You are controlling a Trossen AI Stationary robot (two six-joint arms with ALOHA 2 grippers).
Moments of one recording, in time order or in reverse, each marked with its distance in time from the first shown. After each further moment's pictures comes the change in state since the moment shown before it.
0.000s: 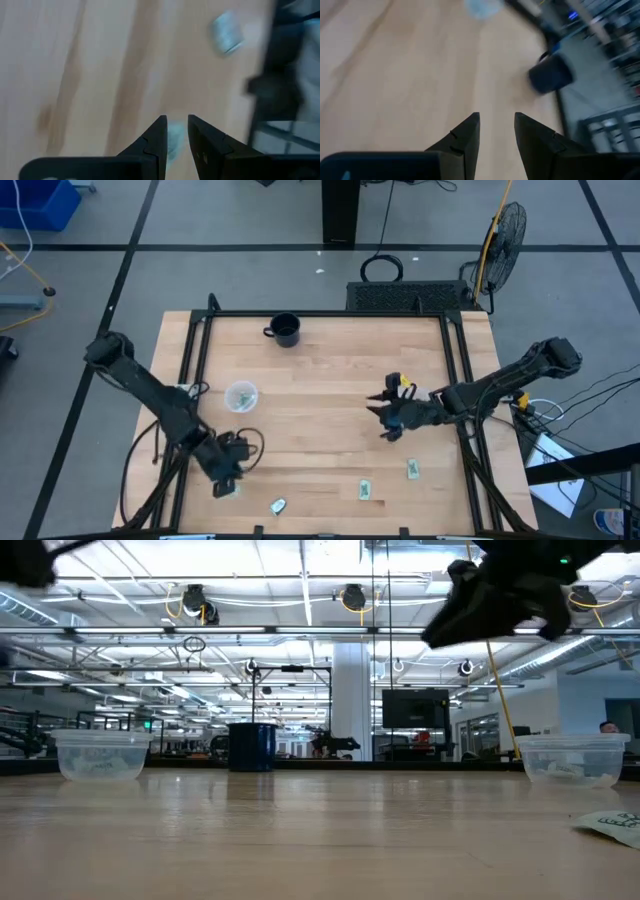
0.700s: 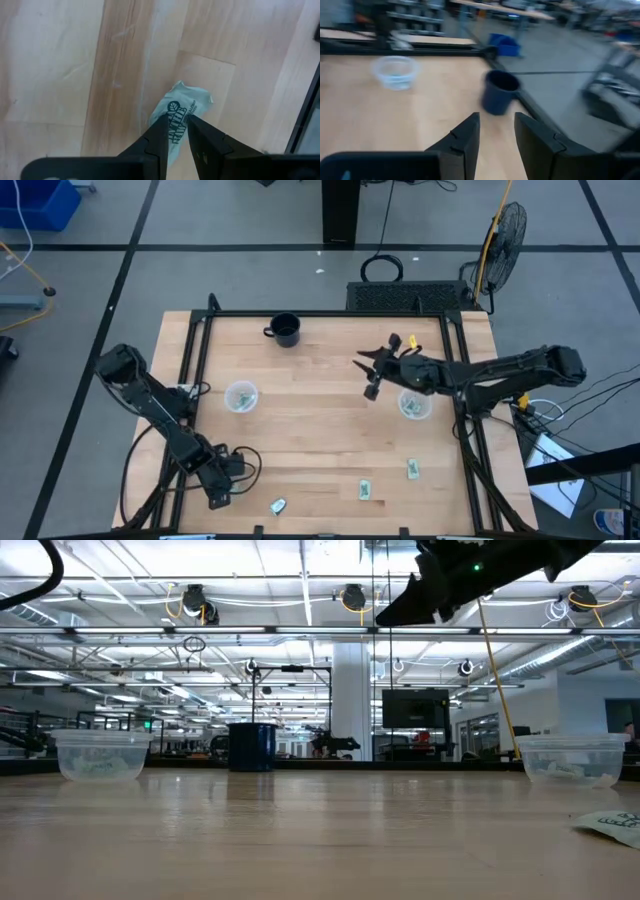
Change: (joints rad) left arm -0.115 0.212 -0.038 0.071 0.099 -0.102; right arm -0.343 0.000 0.000 0.357 -0.143 0.240
